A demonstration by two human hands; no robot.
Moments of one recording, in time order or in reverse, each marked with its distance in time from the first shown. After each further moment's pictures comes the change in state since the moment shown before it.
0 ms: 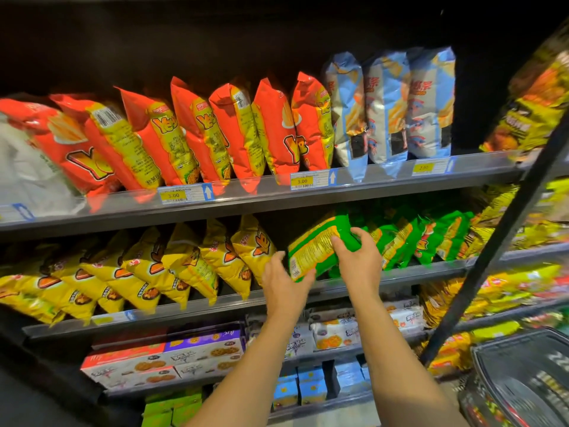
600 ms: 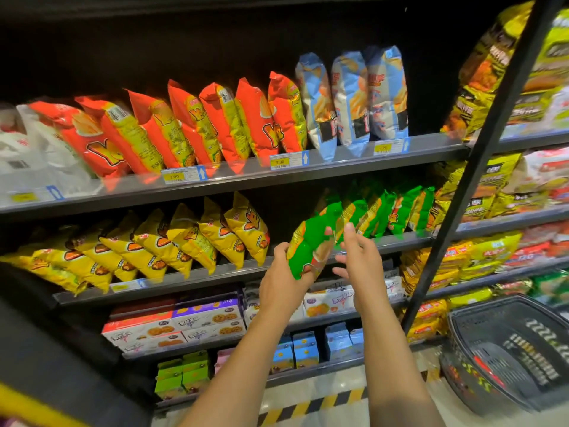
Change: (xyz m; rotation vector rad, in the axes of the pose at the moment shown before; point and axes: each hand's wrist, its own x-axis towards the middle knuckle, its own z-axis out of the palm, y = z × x) left_hand -0.113 0.044 -0.046 0.146 -0.233 0.112; right_hand -0.096 -0.007 -0.111 0.389 -0.226 0.200
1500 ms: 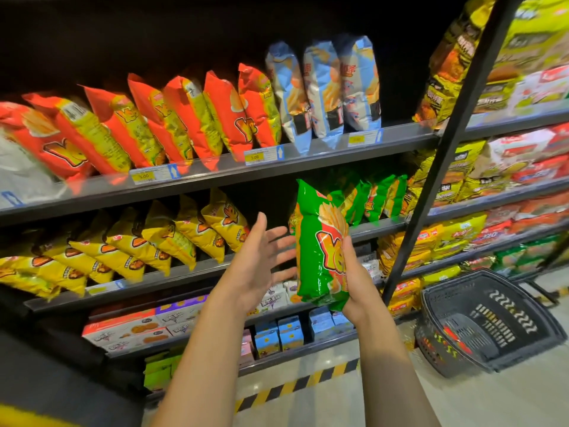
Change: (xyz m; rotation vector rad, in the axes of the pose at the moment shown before) left_hand -0.013 0.075 -0.065 -1.003 -0.402 -0.402; right_hand -0.013 0.010 -0.040 0.387 -0.198 0.391
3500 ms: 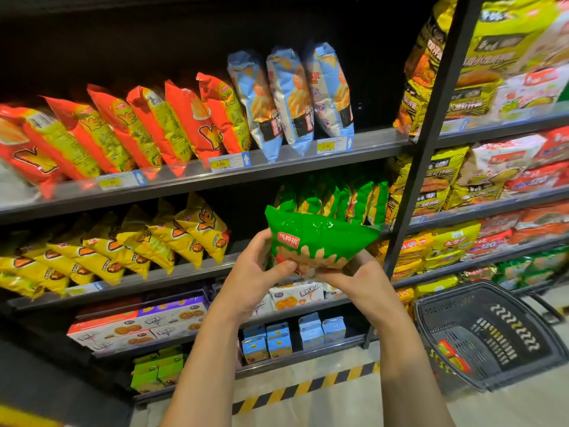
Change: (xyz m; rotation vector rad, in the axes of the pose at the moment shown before) left_hand 0.017 -0.048 0.070 0.416 -0.053 0.394; right_hand -0.024 -0.072 -0.089 -0.537 -0.157 -0.459
